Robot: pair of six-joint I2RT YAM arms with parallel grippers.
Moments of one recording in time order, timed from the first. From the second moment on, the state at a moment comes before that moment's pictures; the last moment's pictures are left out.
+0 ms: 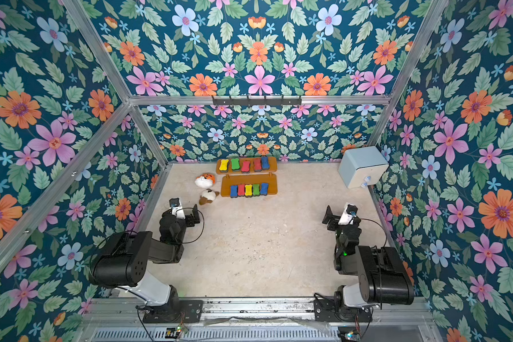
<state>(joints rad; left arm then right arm) -0.01 1.60 0.29 1.10 -0.11 0.00 -0.03 1.45 0.13 1.21 0.05 0.16</state>
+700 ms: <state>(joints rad) -0.03 1.53 0.33 0.98 -0.16 0.00 -0.03 1.37 0.17 1.10 0.11 0.19</state>
